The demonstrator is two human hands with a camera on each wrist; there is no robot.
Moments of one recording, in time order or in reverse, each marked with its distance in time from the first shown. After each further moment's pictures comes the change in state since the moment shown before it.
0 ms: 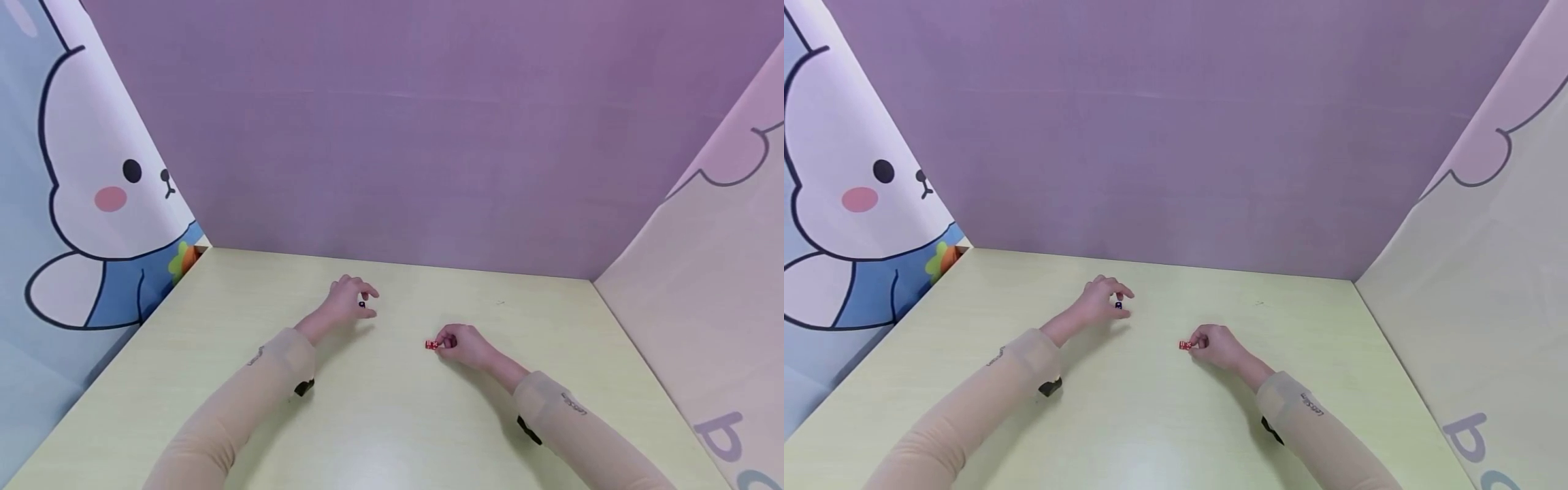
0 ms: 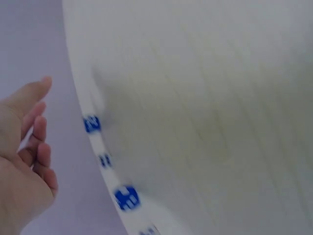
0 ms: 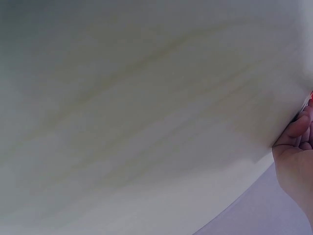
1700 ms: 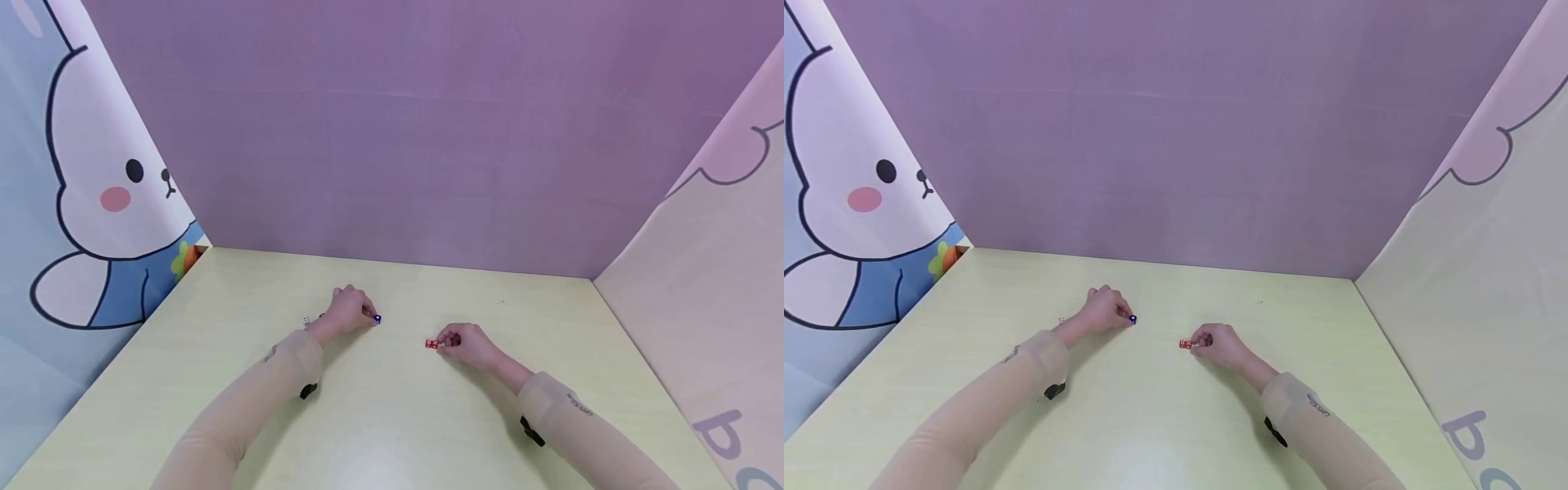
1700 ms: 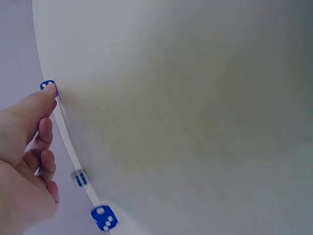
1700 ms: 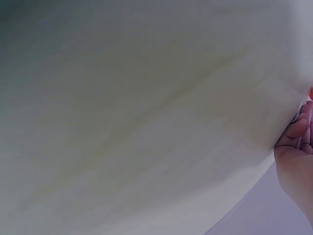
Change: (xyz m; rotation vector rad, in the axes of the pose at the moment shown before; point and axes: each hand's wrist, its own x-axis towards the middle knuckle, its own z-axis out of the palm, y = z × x) left_hand -0.019 0.002 0.010 0.061 -0.097 -0.043; right_hand -0.019 -0.014 0.008 0.060 0.050 0.035
